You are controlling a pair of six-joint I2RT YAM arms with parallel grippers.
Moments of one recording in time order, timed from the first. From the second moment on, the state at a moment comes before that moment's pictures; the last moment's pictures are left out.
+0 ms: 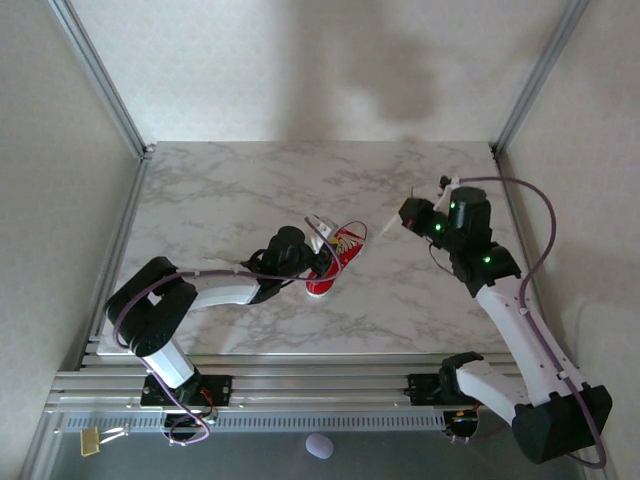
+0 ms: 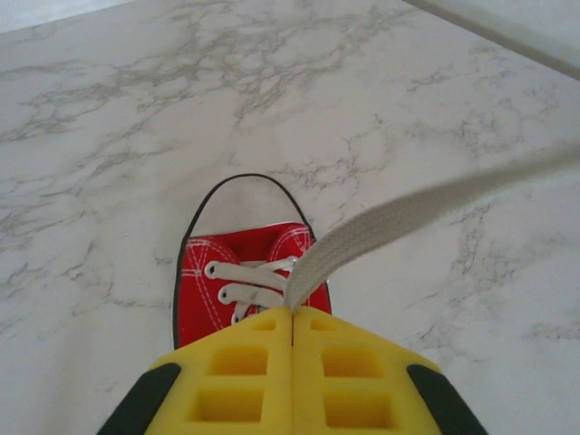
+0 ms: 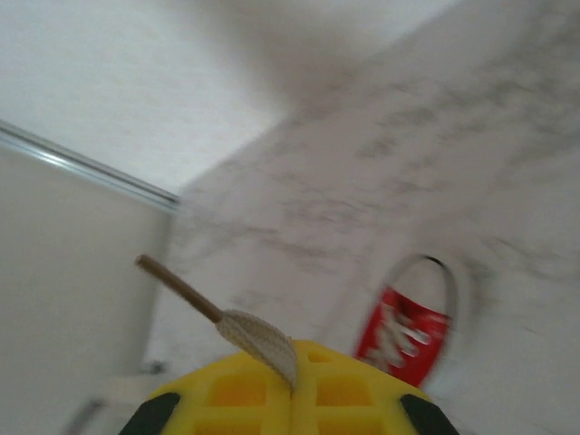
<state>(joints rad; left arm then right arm) -0.74 1.66 0.77 0.51 0.06 -0.10 0.30 1.00 0.93 -0.39 -0.23 0.75</state>
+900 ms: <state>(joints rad) -0.64 1.65 0.77 0.48 0.24 -0.33 0.51 1.12 0.66 -0.20 -0.15 0.37</state>
